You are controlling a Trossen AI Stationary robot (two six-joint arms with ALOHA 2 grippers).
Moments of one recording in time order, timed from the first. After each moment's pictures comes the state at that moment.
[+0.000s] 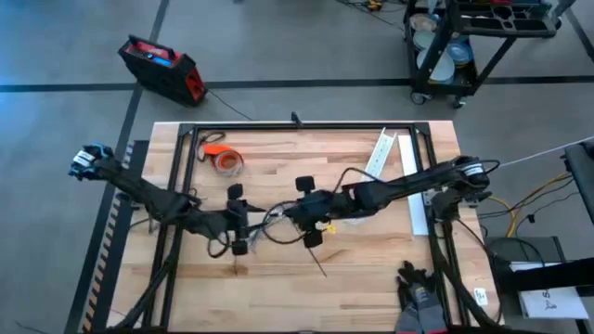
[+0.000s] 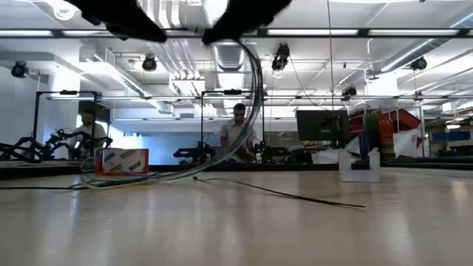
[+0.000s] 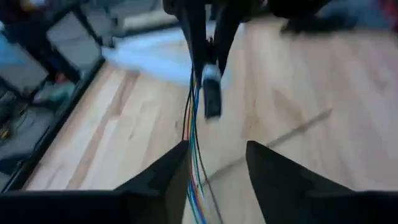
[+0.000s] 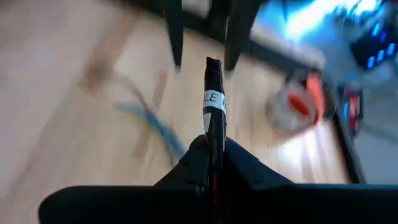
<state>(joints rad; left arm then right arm) -0.47 1.06 0.70 -0.06 -0.62 -0.09 0.19 1.76 1.37 -0.17 0.18 -0.28</state>
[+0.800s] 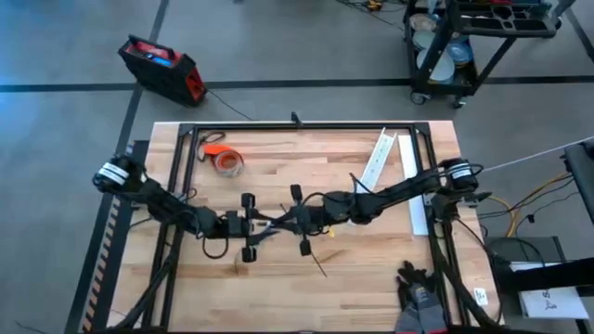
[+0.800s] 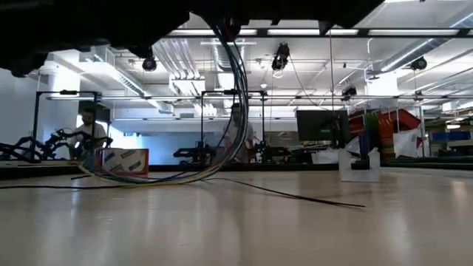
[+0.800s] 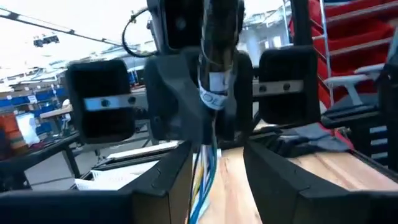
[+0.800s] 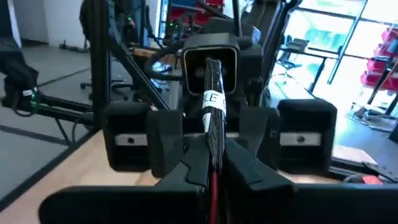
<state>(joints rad) -0.41 1.49 0.35 1.36 -0.42 0.28 0.16 1.89 1.11 0.67 -0.01 -0.17</state>
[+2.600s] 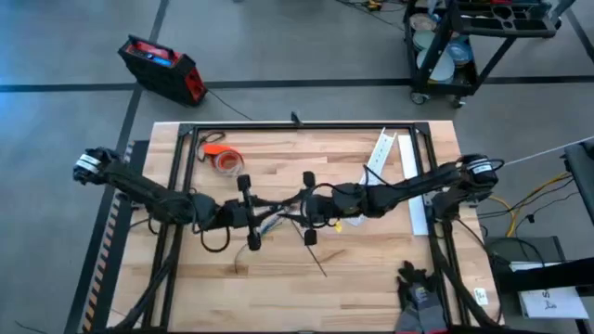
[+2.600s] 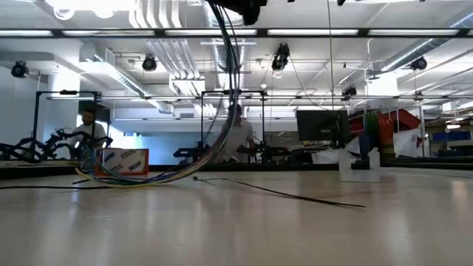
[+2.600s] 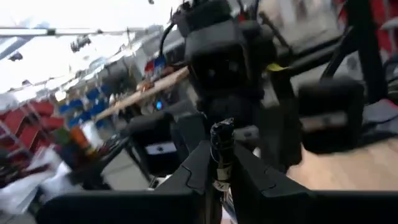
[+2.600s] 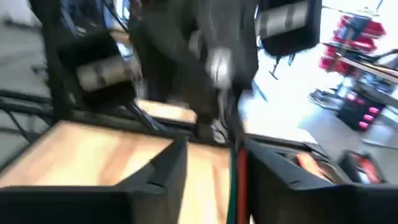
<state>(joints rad) -0.39 1.16 0.79 0.44 -0.60 0.46 0.17 1.72 1.13 0.38 0.17 -0.21</state>
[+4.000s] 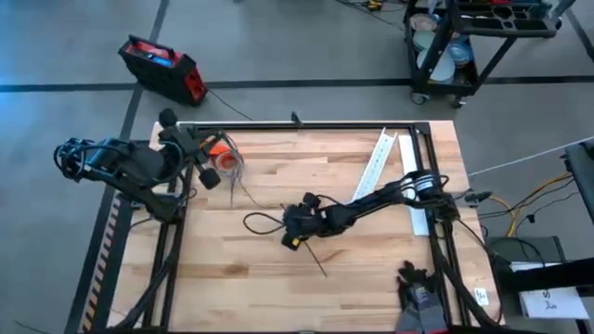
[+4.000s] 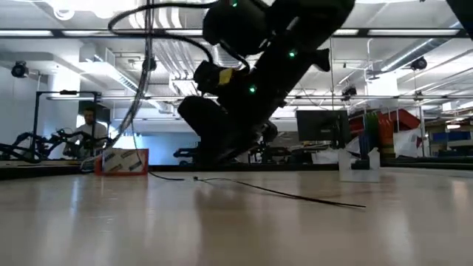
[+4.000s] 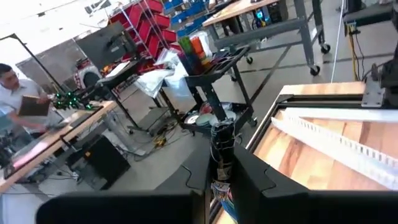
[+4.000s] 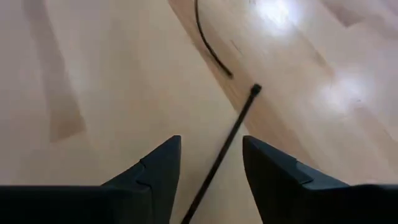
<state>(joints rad) -0.39 1.02 1.51 -0.84 -1.12 0.04 0.17 2.23 1.39 -0.17 0.45 0.48</state>
